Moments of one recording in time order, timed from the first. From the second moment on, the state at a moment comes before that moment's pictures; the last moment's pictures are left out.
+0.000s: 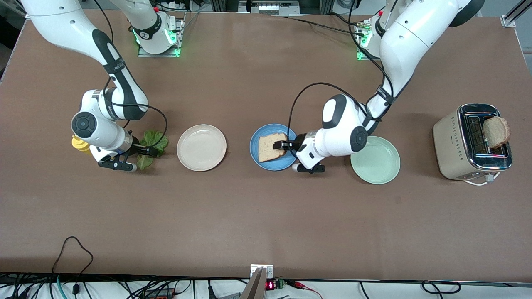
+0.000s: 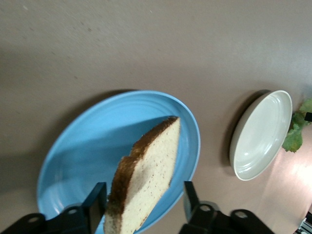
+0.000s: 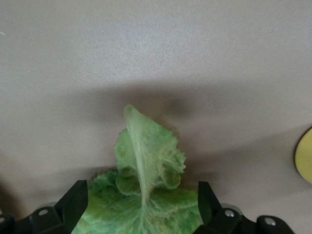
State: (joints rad) left arm -0.11 0.74 -0.49 -1.69 -0.49 2.41 -0.19; right arm 0.03 0.47 0.04 -2.09 -0.02 2.49 0.23
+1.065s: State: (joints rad) left arm 0.09 0.52 -0.36 -1.51 0.00 1.98 -0.09; right arm 0.04 0.47 0.04 -2.06 -0.02 2.46 0.23
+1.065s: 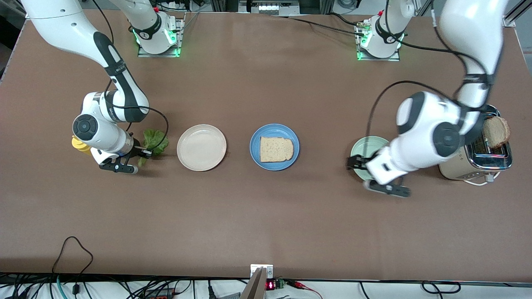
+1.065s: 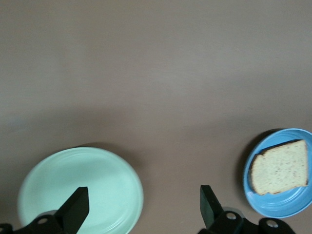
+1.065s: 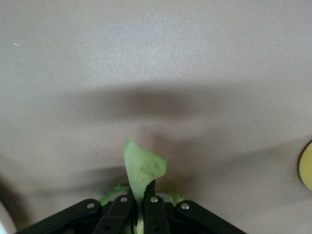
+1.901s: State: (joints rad) left arm 0.08 0.20 -0.12 -1.42 0.09 1.68 -0.09; right arm 0.24 0.35 0.06 -1.82 0.08 1.99 0.63
